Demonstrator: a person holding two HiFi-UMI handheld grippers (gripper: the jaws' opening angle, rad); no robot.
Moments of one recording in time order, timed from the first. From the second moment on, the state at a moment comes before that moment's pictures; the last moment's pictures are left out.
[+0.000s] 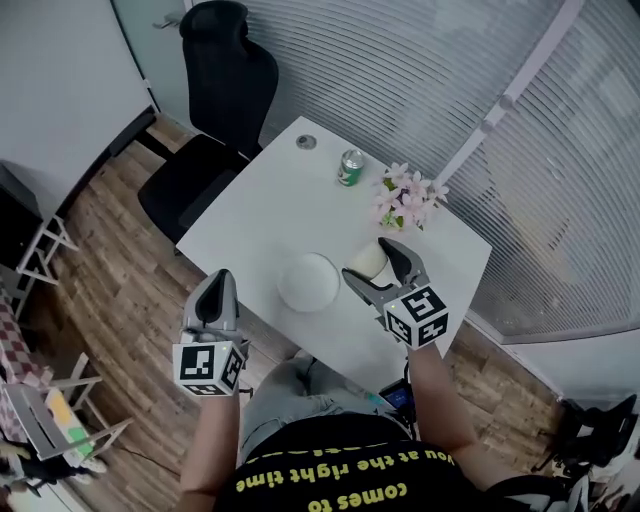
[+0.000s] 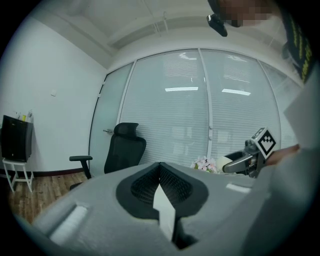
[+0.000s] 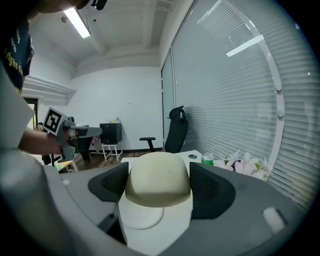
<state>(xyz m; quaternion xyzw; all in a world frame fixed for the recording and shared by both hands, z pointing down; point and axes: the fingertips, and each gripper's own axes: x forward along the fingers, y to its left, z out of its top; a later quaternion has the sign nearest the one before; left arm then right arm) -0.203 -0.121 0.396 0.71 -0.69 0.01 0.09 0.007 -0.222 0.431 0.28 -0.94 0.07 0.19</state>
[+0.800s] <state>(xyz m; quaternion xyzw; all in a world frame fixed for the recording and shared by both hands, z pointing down) -0.235 -0.082 0.415 0.66 -0.74 0.01 0.11 -0.055 -0.204 0.472 0.19 -0.95 0.08 0.22</state>
